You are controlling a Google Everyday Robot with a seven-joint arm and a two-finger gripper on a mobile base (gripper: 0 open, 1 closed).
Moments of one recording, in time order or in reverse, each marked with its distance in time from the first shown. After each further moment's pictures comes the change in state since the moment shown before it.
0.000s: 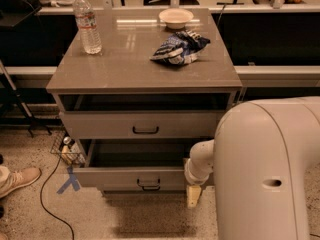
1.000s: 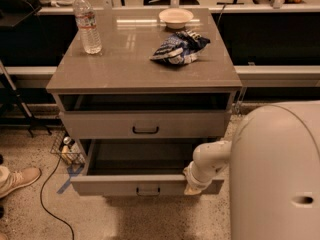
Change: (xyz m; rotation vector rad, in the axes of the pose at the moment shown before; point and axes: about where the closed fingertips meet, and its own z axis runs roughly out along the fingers) arm -0.003 0.035 -0.017 -0.056 -0.018 0.000
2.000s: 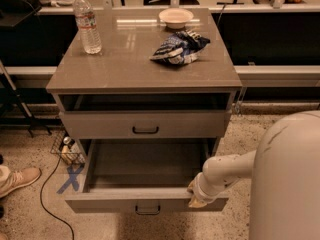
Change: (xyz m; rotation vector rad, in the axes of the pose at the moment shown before) arm 0.013 0.035 -0.005 0.024 -0.037 0.055
